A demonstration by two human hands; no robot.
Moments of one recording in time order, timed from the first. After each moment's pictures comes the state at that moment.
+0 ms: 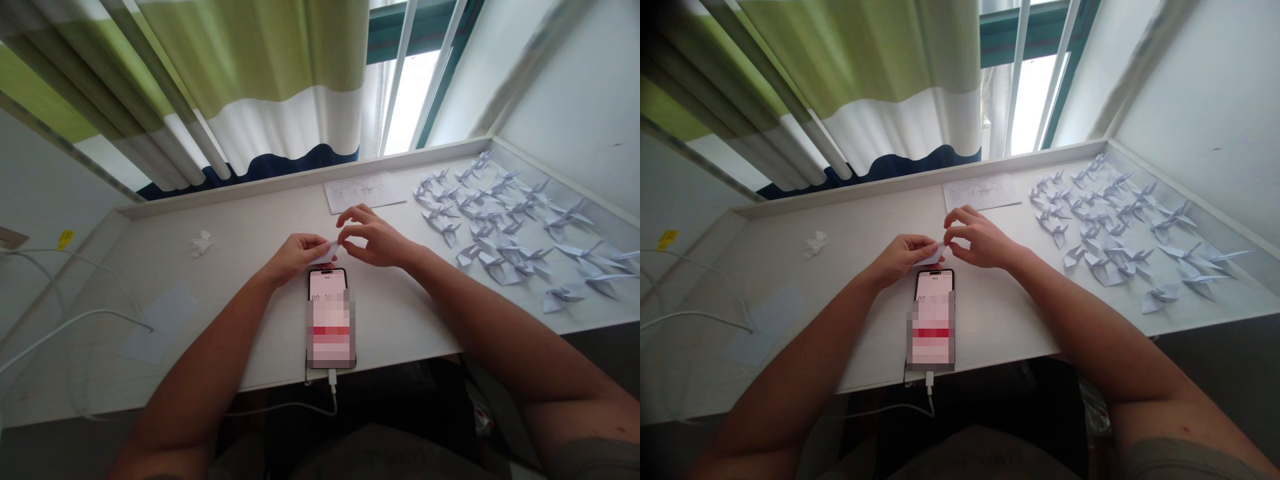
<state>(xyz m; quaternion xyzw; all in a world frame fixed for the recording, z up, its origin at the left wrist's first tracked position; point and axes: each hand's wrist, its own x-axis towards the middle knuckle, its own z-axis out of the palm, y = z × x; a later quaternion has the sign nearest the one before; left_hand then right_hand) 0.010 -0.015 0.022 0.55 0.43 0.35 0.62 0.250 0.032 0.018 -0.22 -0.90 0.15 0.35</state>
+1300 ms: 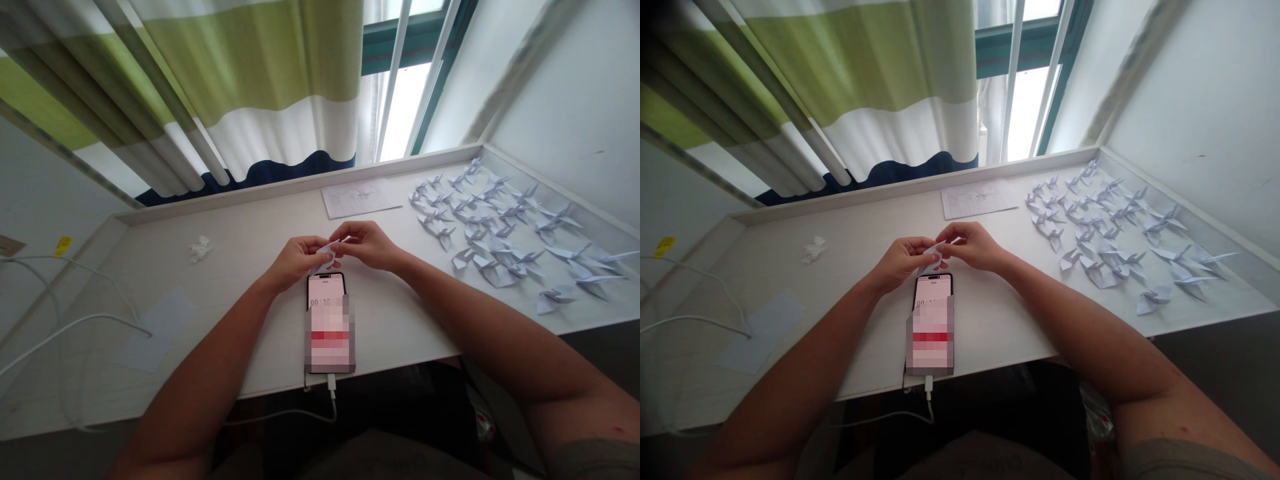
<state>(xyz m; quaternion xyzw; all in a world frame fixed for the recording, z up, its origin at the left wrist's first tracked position) 0.017 -0.019 0.026 0.54 0.39 0.38 0.64 0.230 0.026 0.010 -0.26 -0.69 0.53 0.41</state>
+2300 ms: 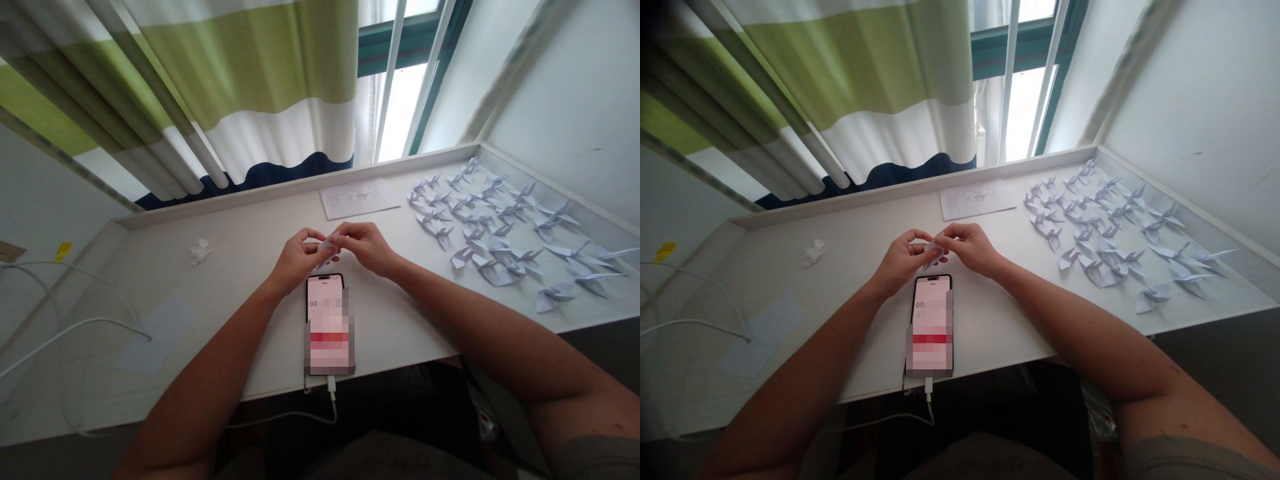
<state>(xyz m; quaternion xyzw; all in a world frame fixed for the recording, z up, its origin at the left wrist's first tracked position) 0.028 -0.021 0.025 0.54 0.43 0.44 0.58 0.221 0.016 0.013 -0.28 -0.64 0.55 0.46</state>
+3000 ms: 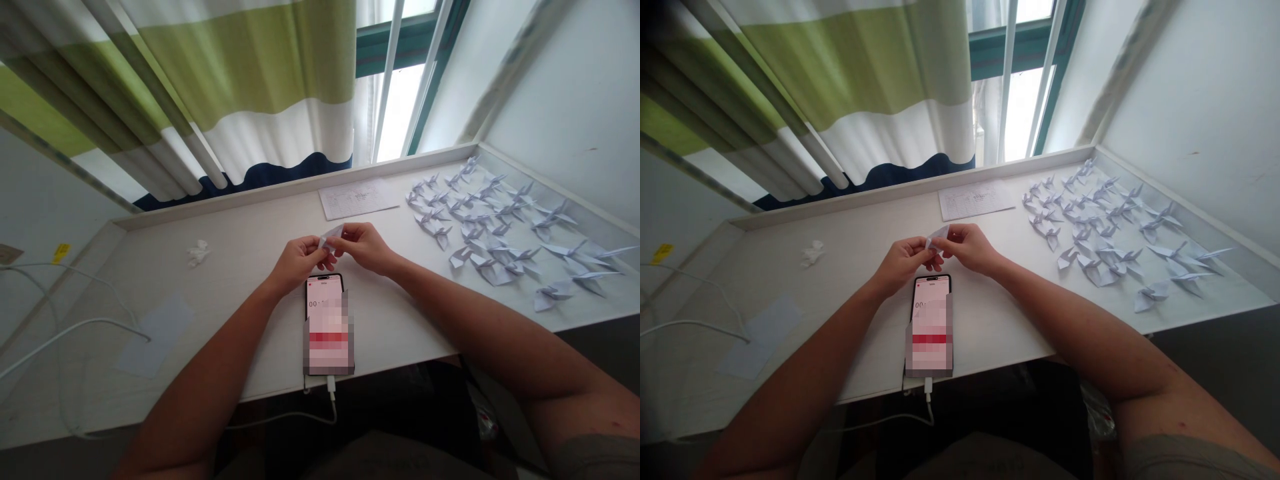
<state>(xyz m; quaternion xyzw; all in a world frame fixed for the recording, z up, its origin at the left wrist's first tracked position) 0.027 -0.020 0.026 0.59 0.42 0.41 0.55 0.221 0.020 0.010 -0.29 -0.64 0.55 0.44</state>
